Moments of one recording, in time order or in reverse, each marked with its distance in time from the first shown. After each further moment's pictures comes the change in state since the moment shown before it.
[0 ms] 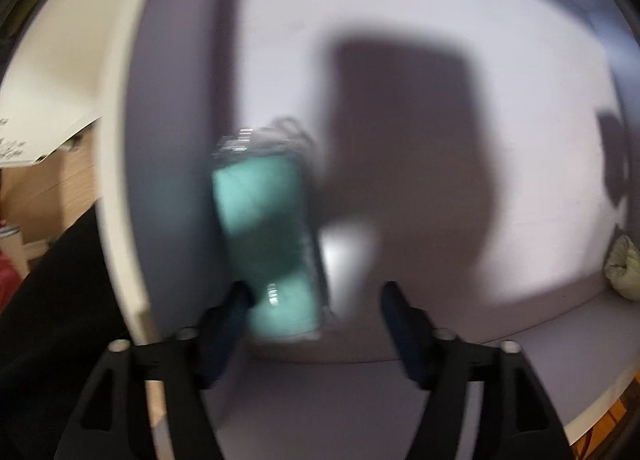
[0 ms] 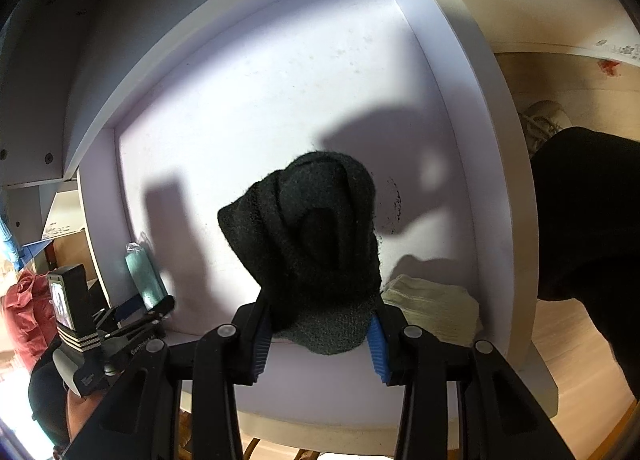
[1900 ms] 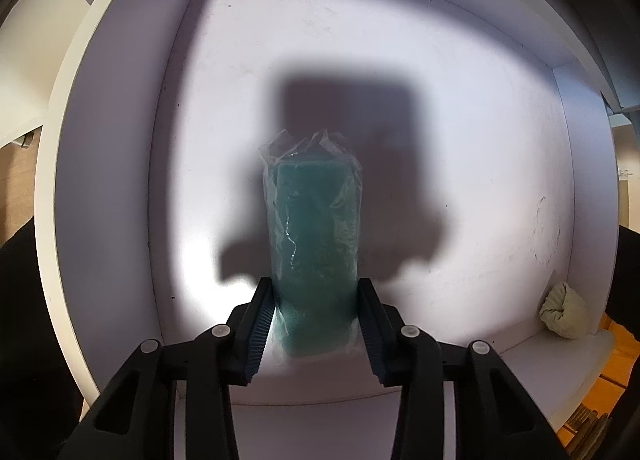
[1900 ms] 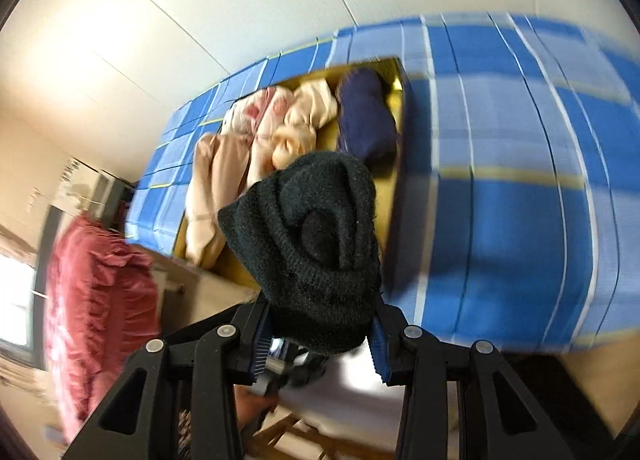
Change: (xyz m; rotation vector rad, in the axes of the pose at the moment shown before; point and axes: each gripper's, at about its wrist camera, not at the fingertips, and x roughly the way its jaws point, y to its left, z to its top) left arm -0.007 0.001 0.021 -0.082 -0.104 -0.228; right arm -0.268 0.167 0.023 -0.471 -0.387 0.185
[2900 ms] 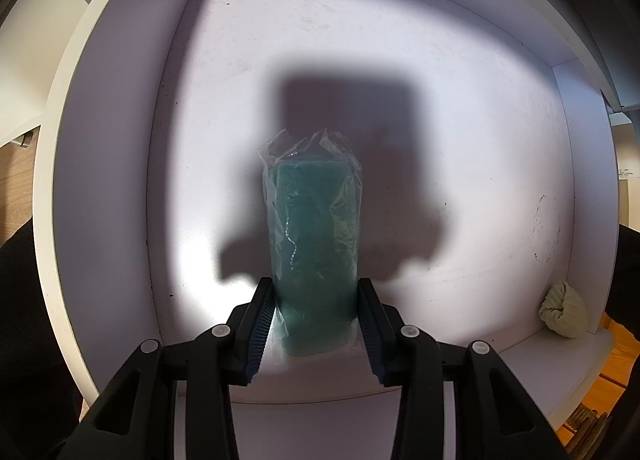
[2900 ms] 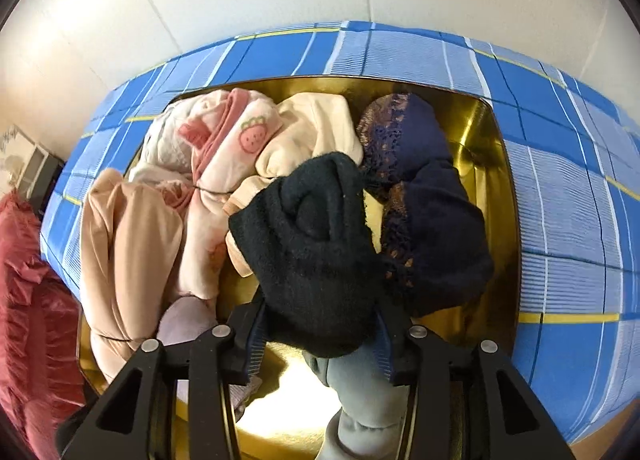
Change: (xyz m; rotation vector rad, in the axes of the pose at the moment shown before) left arm 0.007 -0.010 0.018 0.001 0.016 -0.001; right arm 0.131 0.040 0.084 -0.111 0.018 -0.259
